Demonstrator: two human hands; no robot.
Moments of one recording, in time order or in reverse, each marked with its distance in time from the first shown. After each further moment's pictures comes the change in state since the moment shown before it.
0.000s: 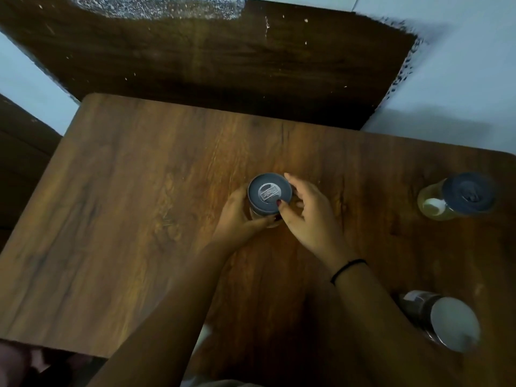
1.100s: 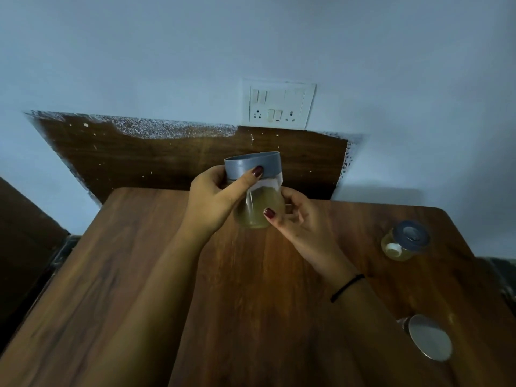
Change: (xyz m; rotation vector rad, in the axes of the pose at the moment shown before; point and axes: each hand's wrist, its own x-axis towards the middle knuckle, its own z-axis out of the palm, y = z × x) left_hand -0.041 0.189 -0.137 -0.272 0.175 0.370; right_hand -0.034 -0.138 -0.056 0.480 0.081 -0.165
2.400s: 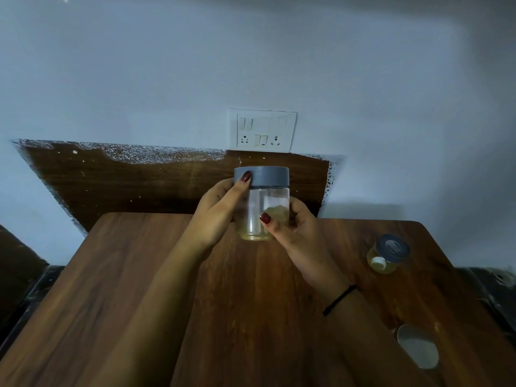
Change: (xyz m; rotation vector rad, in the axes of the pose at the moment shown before) left_hand 0.000 0.028 0.004 -0.141 -0.254 -0.097; right_hand -0.008 -0.032 0.004 0.155 0.147 -0.054
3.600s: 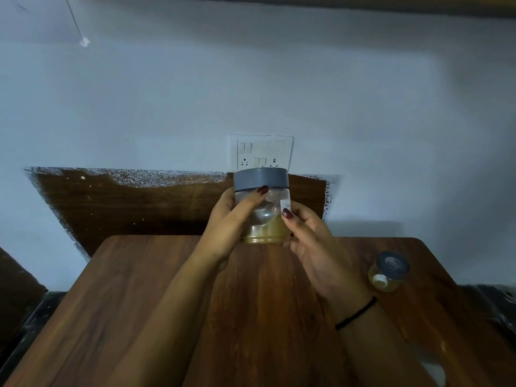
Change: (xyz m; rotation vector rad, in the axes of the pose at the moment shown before) left_hand 0.002 0.020 0.016 -0.193 0.048 0.033; right_hand 0.001 -0.035 -0.010 0.214 -0.032 0.081
